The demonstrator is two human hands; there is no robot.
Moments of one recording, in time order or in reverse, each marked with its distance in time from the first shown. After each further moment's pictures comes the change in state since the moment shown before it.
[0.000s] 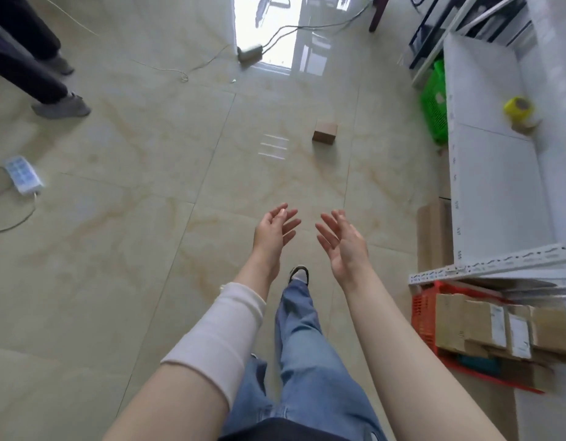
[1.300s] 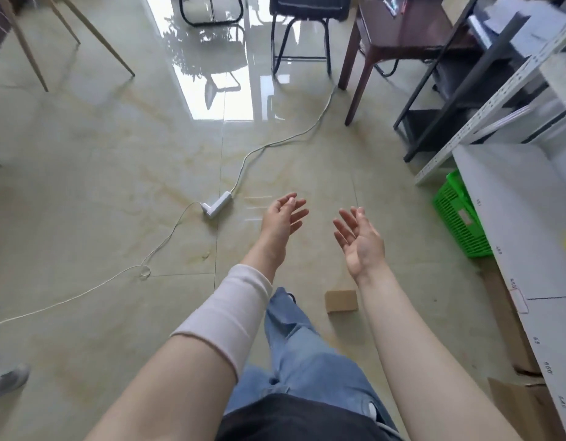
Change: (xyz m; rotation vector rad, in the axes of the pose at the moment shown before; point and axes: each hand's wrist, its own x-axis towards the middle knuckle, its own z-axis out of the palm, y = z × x) left_hand 0.817 0.555 0.311 0.218 -0.228 -0.015; right_hand 0.734 -0.491 0.444 0.242 0.182 -0.150
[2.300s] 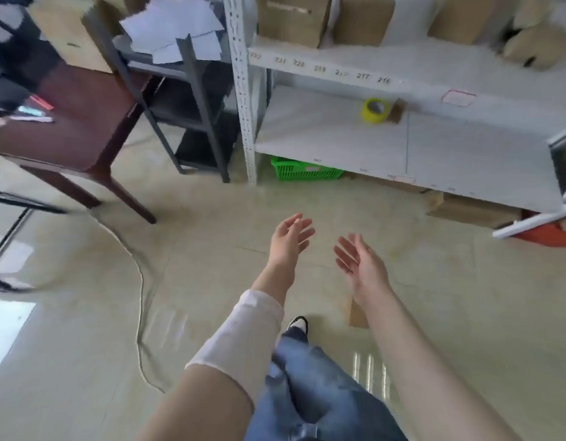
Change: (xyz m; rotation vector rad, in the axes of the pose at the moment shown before) left_hand 0.331 0.097 0.295 0.706 -0.967 -0.426; right_hand 0.248 -0.163 0.055 0.699 1.018 -0.246
